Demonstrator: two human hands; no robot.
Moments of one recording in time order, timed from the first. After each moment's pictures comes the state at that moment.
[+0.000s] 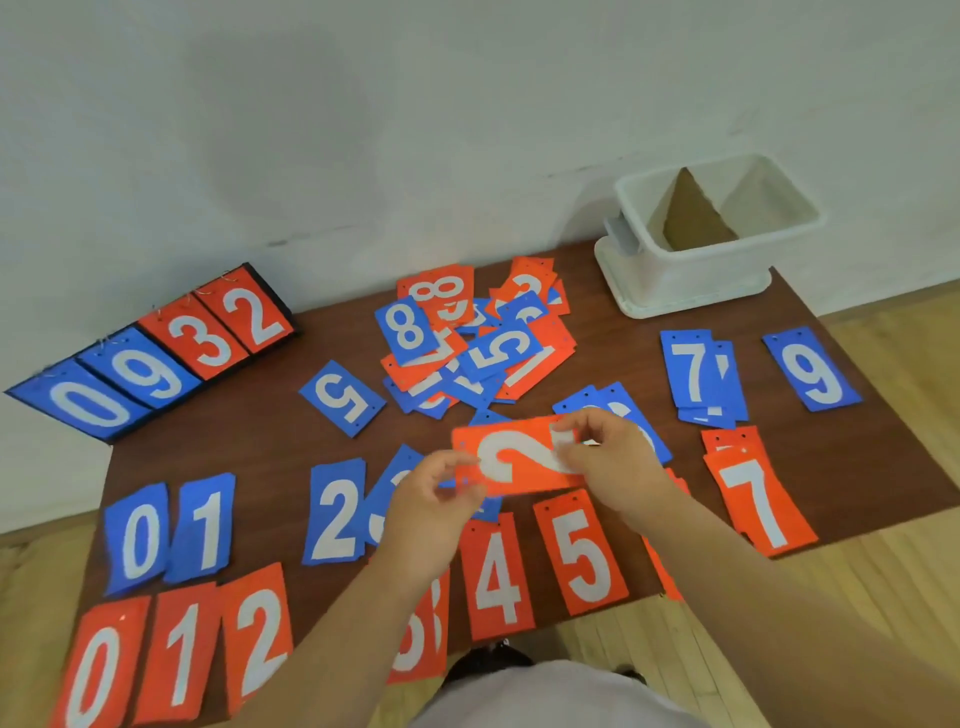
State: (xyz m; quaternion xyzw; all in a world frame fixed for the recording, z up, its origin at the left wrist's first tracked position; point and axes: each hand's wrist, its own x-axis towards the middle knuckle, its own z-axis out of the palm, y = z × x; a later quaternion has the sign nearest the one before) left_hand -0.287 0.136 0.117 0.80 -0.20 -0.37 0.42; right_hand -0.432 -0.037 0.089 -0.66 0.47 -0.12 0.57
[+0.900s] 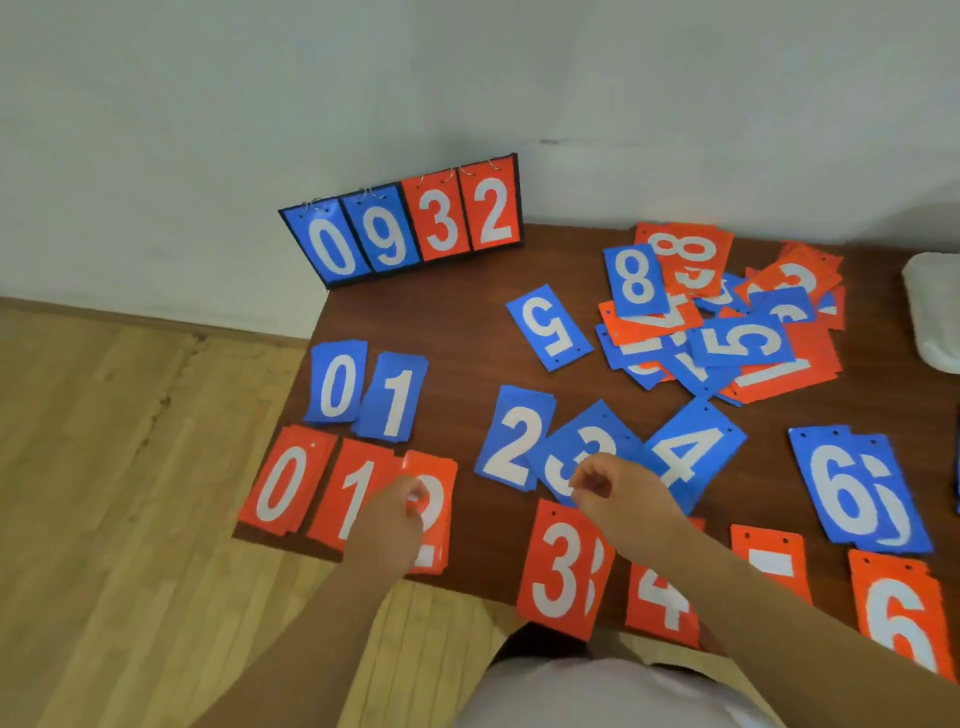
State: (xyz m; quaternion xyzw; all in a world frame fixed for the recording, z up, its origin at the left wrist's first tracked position) left_hand -0.167 0.378 0.011 0.94 -0.07 -0.26 0.22; right_hand -0.292 0.112 0.051 -0.84 0.27 0.13 0.45
